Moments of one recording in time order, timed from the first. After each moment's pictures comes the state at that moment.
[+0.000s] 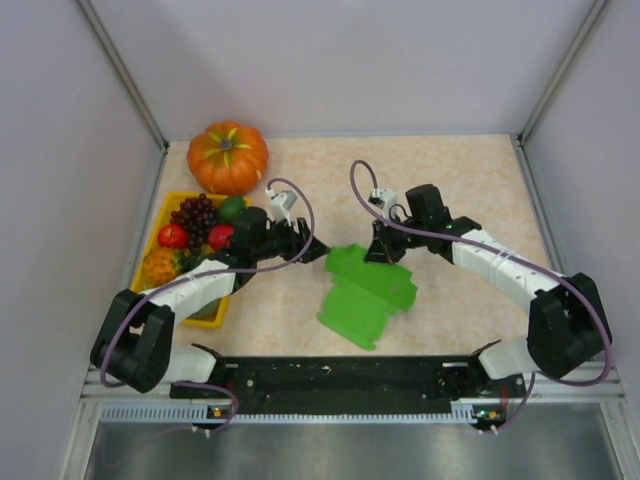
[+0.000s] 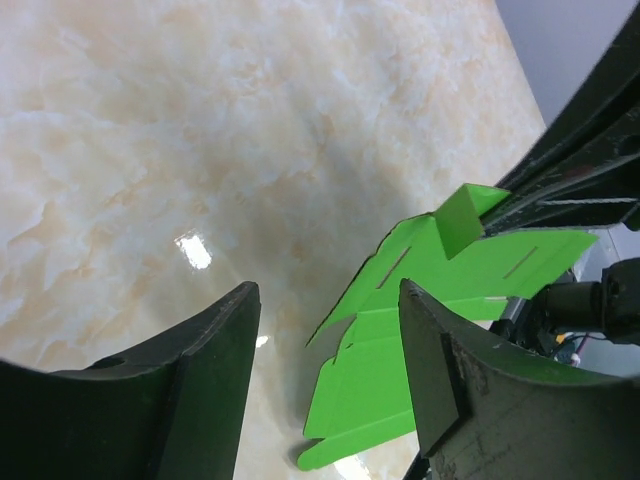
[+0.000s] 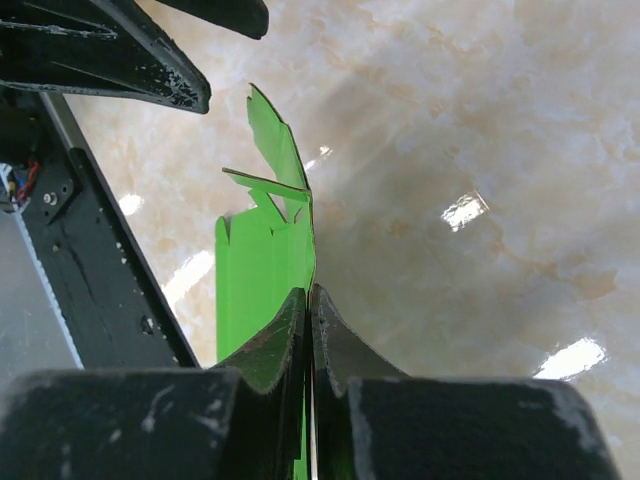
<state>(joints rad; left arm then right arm) -0.45 1.31 0.66 0.24 0.51 -0.51 0.50 1.39 0.95 -0.34 -0.63 0.02</state>
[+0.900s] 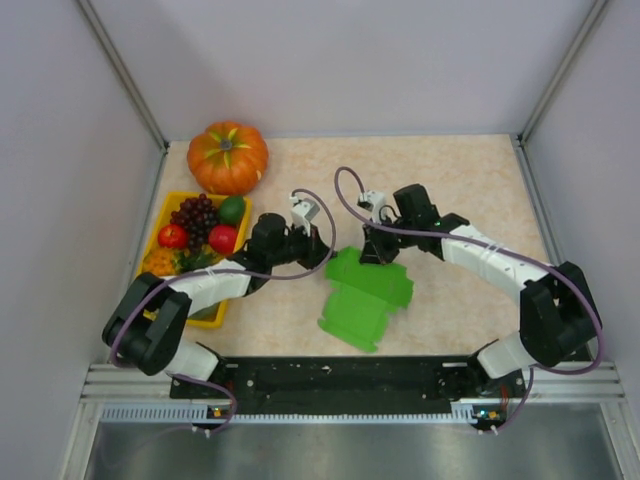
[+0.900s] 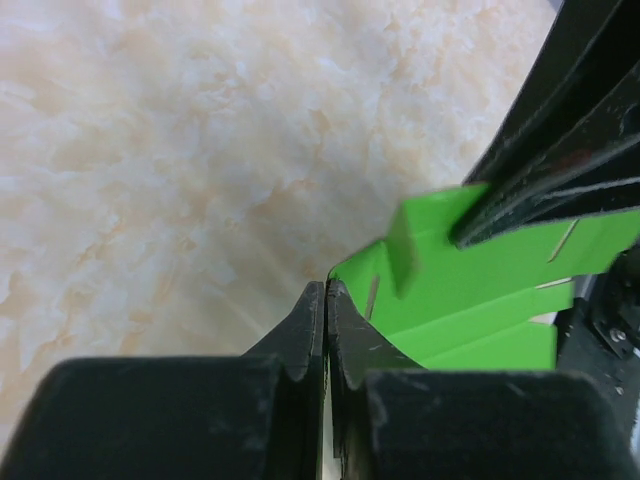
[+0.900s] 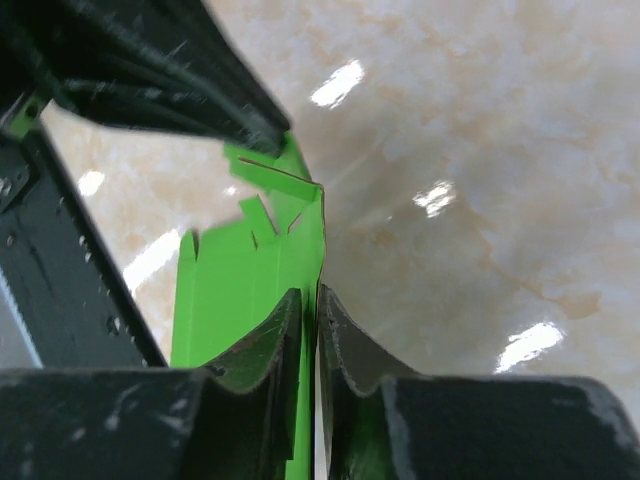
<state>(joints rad) -0.55 1.45 0.66 0.40 0.50 -0.35 0.54 1.47 0.99 -0.36 -0.60 -0.06</state>
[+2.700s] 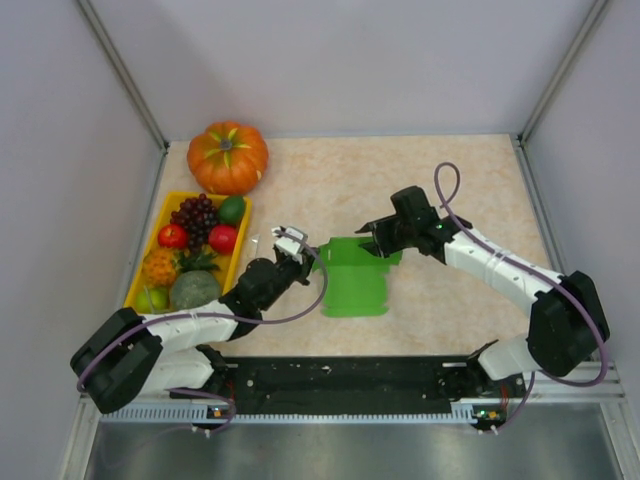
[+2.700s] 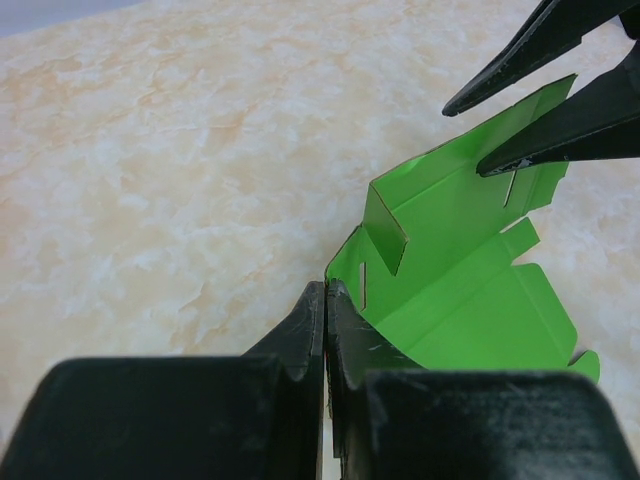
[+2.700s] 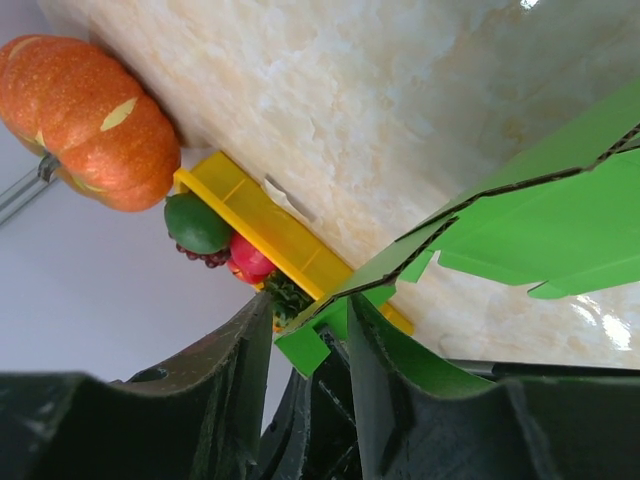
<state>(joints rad) -0.78 1.19 0.33 0.76 -0.14 -0.11 0.59 1.41 1.02 -0.45 -0.08 1.79</state>
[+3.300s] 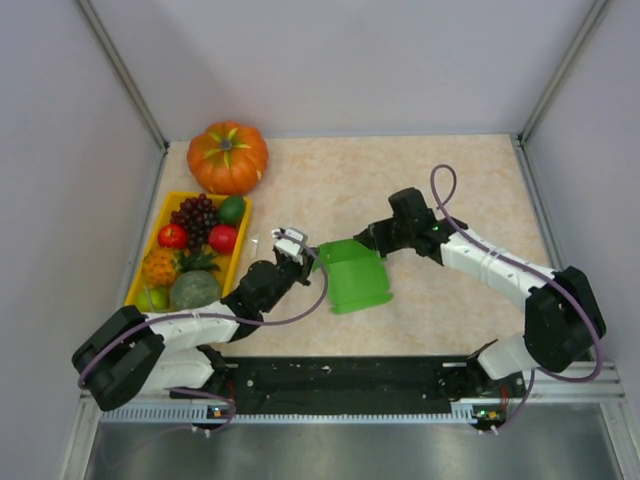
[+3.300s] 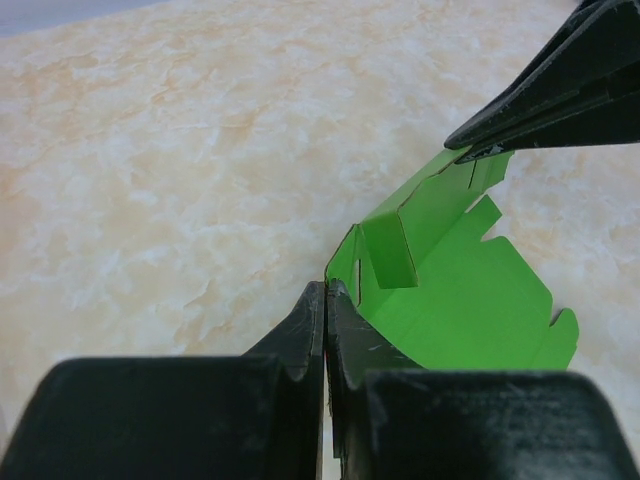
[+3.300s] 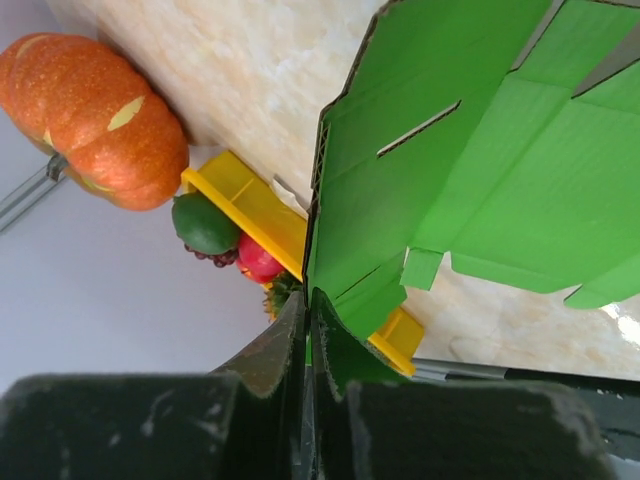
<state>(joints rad) -0.81 1.19 0.32 0.78 -0.19 -0.10 0.60 1.44 1.01 -0.40 -0.10 1.81</state>
